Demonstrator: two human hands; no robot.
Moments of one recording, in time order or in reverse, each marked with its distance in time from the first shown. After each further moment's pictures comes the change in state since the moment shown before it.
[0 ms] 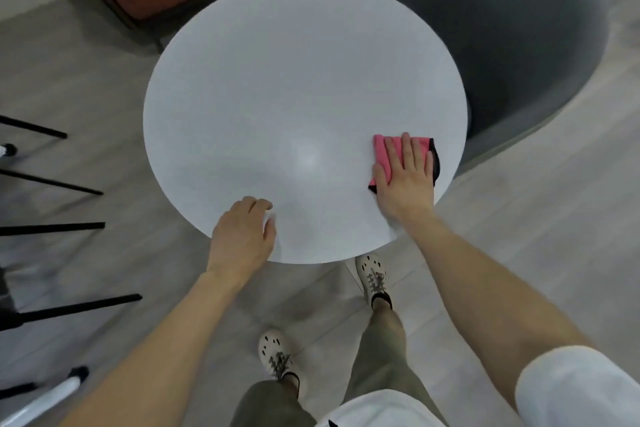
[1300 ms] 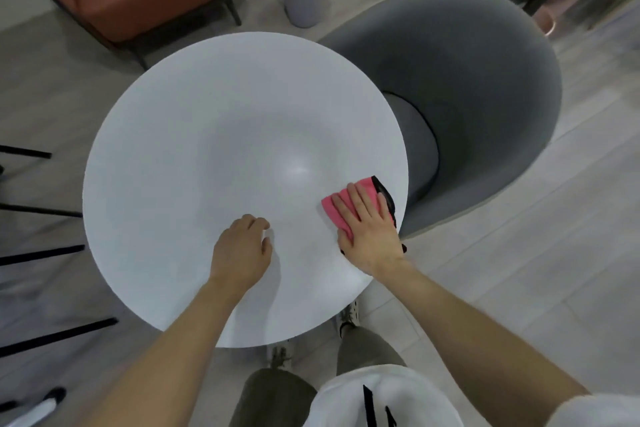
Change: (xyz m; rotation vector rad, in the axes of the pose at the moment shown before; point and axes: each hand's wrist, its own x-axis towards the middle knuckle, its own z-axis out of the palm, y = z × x) left_hand 0.136 0.118 0.024 0.071 -0.194 -0.114; right_hand 0.074 0.081 -0.032 -0.046 -0.145 -0.392
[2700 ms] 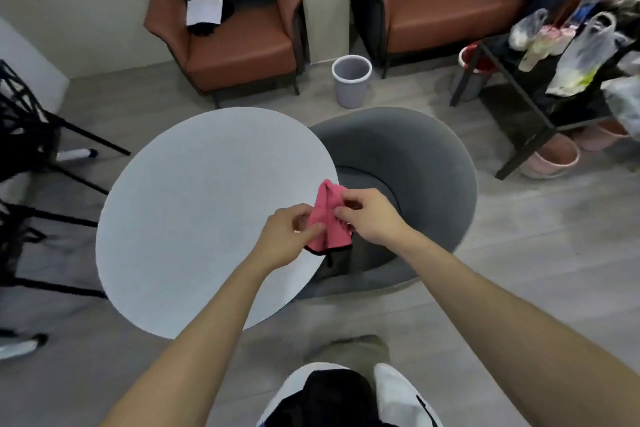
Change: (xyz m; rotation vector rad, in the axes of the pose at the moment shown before) left_hand 0.045 0.310 -0.113 -0.809 0.097 -0.175; right_hand 0.061 0.172 -0.277 0.811 -0.290 -0.098
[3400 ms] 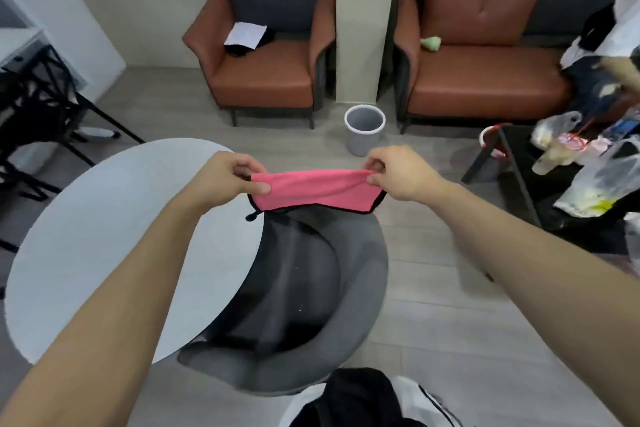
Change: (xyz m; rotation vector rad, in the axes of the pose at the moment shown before) left_hand 0.207 0.180 -0.010 -0.078 0.284 -0.095; right_hand 0.212 0.016 -0.352 -0.676 -0.087 -0.366
